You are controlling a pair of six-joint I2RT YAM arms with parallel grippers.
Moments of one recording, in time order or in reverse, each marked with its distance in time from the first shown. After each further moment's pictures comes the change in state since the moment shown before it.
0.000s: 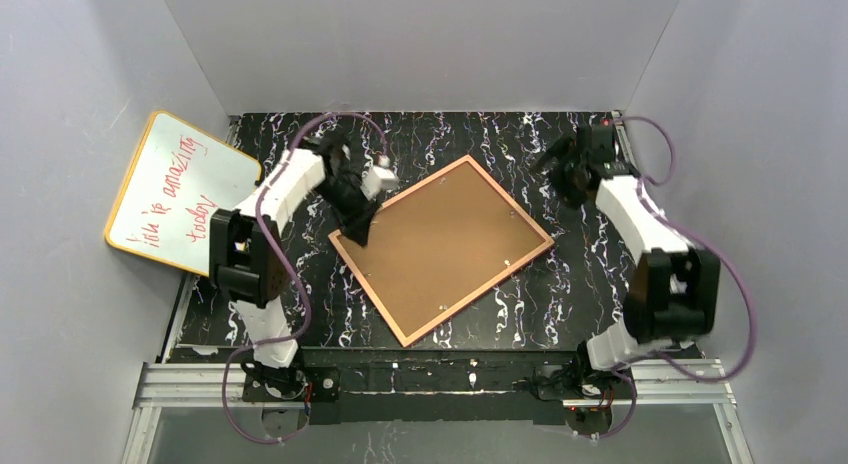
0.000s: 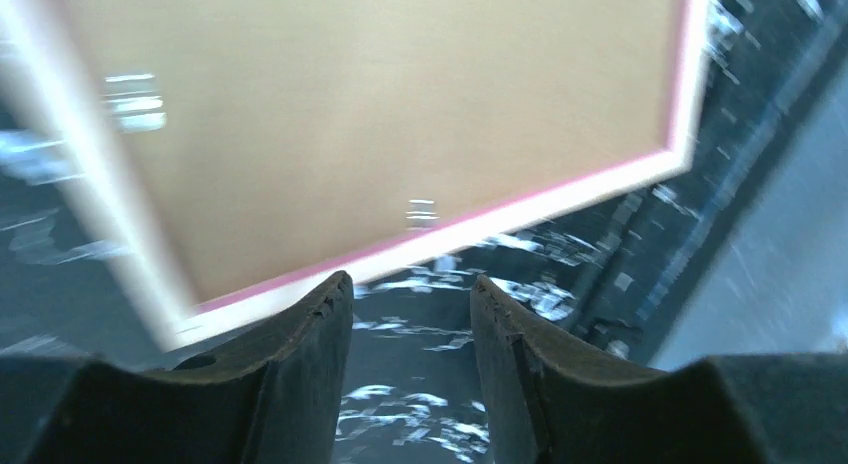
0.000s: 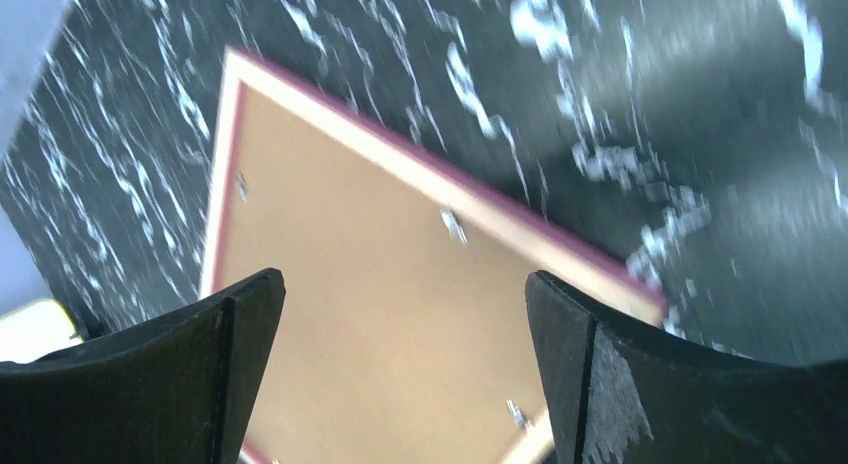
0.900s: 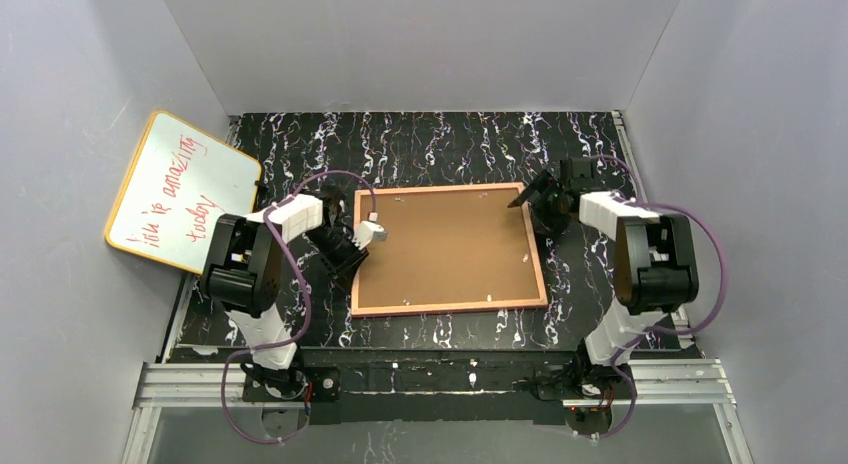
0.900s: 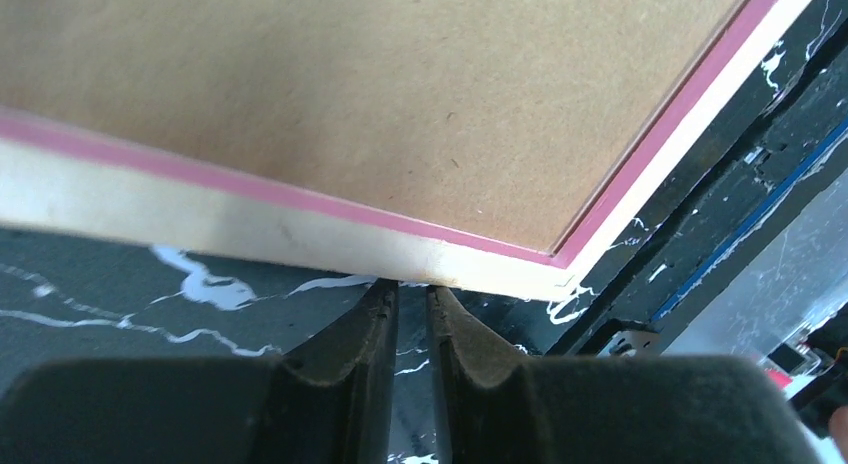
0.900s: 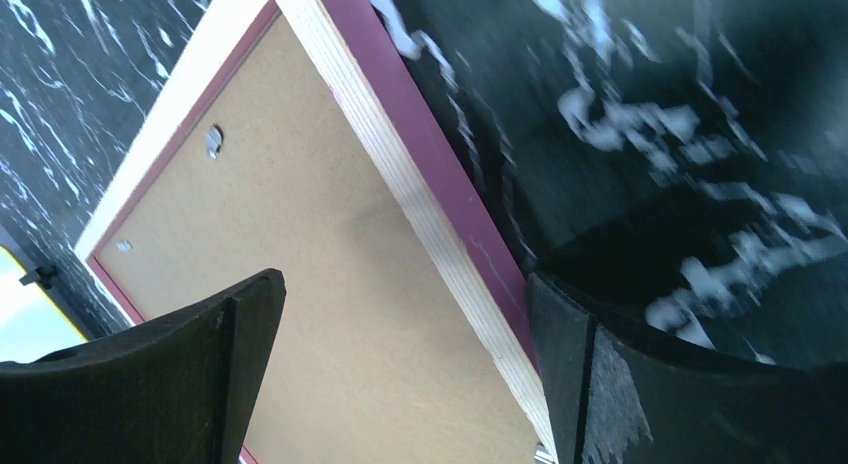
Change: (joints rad) left arm 0.102 -0.030 -0.431 0.312 -0.096 -0.092; right arm -0.014 0.059 -0.350 0.243 -0.214 0.026
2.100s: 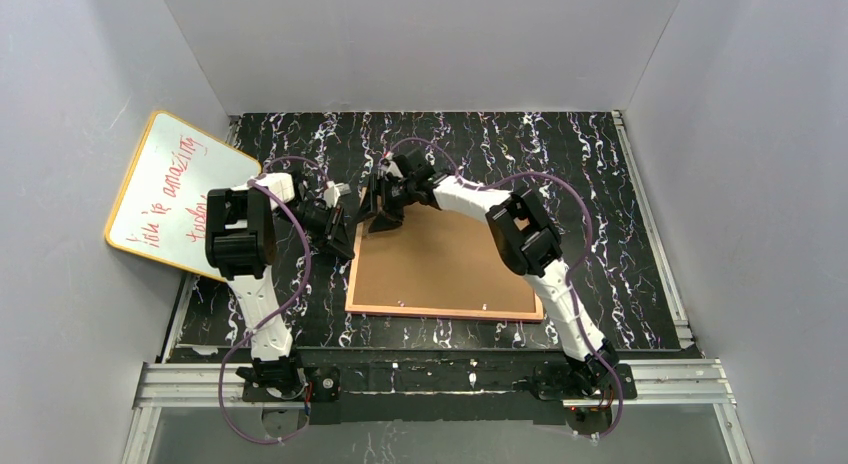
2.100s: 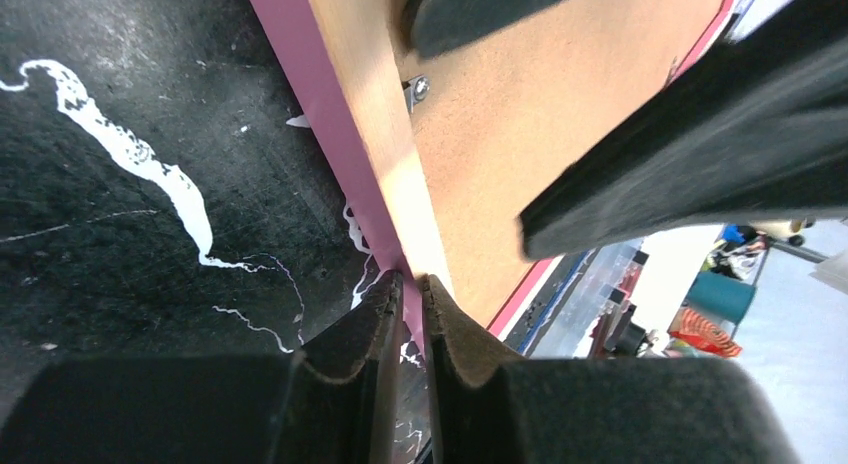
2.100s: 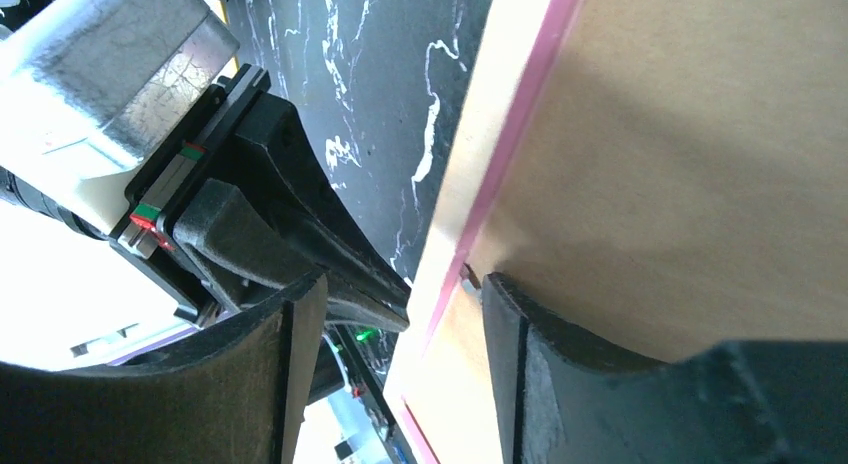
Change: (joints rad) left arm 0.261 0.284 0.250 -0.004 0.372 -0.329; right arm 0.663 0.778 0.984 0.027 -0.436 0.072
